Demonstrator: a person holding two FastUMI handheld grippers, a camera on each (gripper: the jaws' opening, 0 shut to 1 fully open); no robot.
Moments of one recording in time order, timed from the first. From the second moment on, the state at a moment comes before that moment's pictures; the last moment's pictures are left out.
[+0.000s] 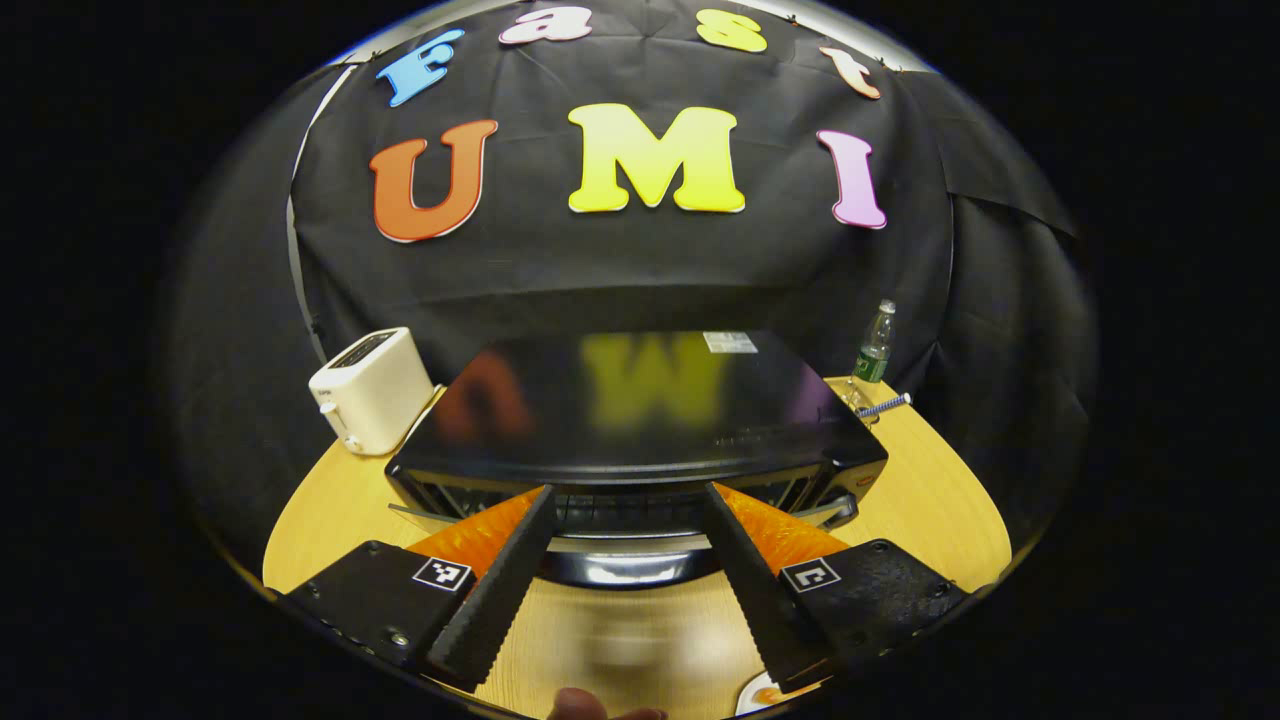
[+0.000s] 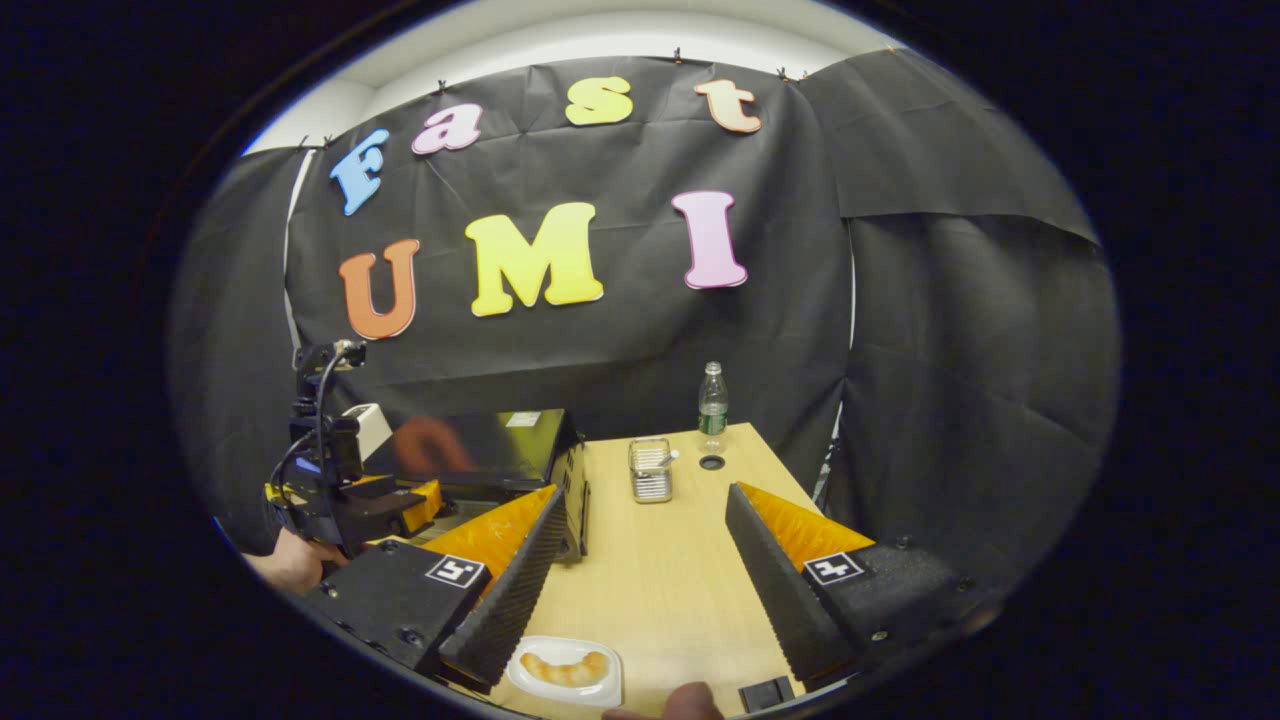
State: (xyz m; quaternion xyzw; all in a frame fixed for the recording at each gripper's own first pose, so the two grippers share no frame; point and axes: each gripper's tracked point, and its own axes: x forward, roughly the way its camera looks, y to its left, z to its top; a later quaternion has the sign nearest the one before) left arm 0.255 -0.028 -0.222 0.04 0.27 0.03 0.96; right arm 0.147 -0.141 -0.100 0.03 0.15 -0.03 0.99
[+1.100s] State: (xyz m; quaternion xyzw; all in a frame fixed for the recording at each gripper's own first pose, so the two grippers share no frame) left arm 0.160 -0.011 -0.314 -0.01 0.35 0.01 0.94; right arm 0.067 -0.099 -0.114 0.00 0.19 -0.01 0.98
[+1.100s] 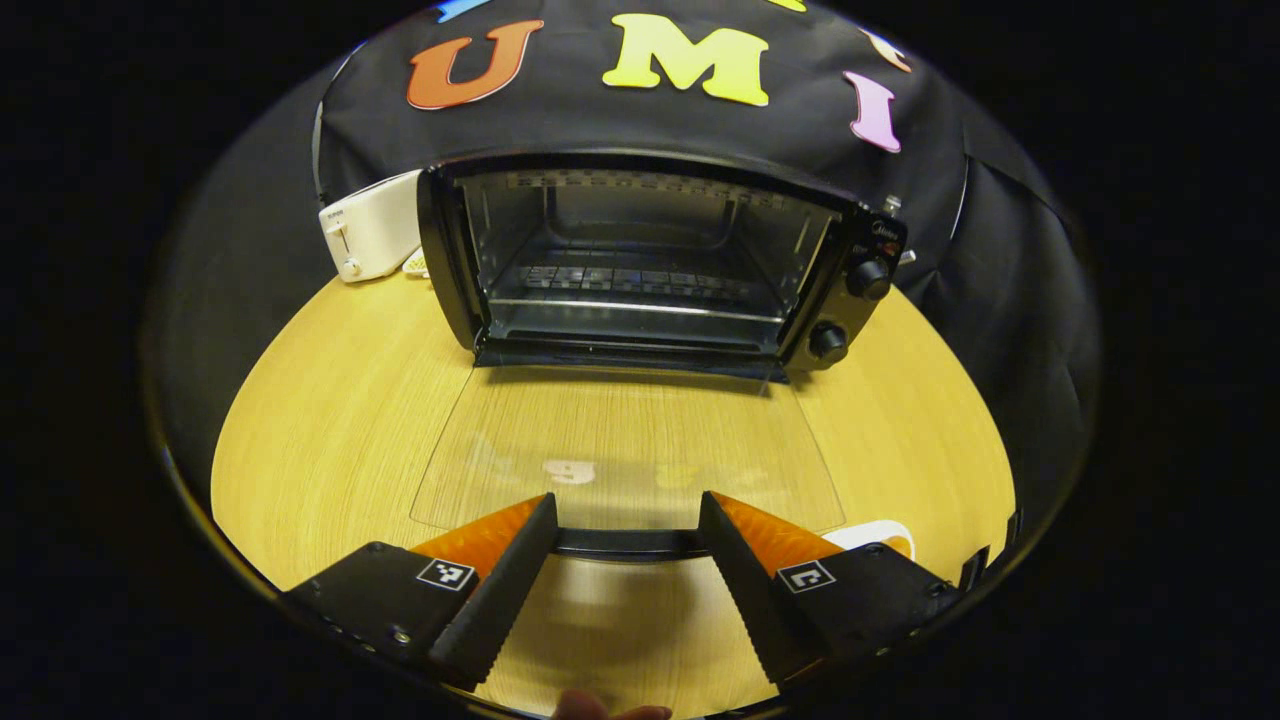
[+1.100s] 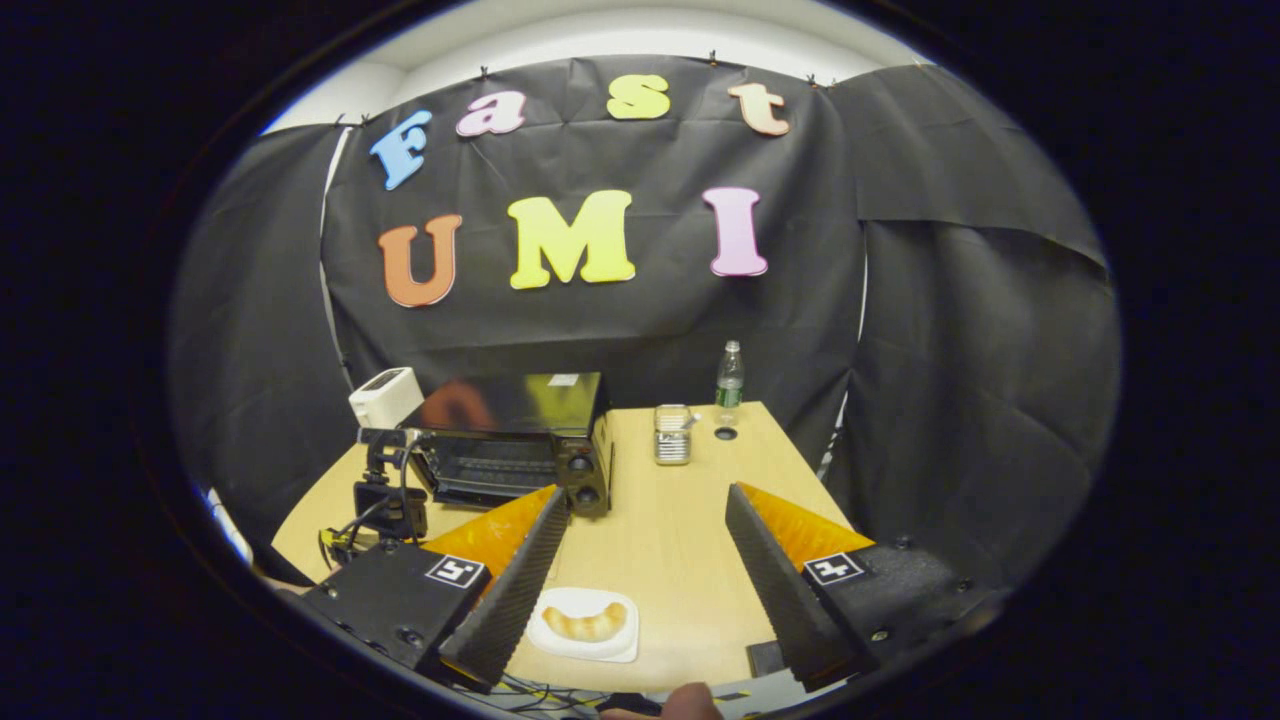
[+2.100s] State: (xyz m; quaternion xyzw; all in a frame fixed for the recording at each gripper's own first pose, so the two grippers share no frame) left arm 0.029 0.040 -0.056 0.03 0.06 0.03 1.00; right arm 0.039 -0.035 -0.204 0.02 0.29 -0.01 0.96
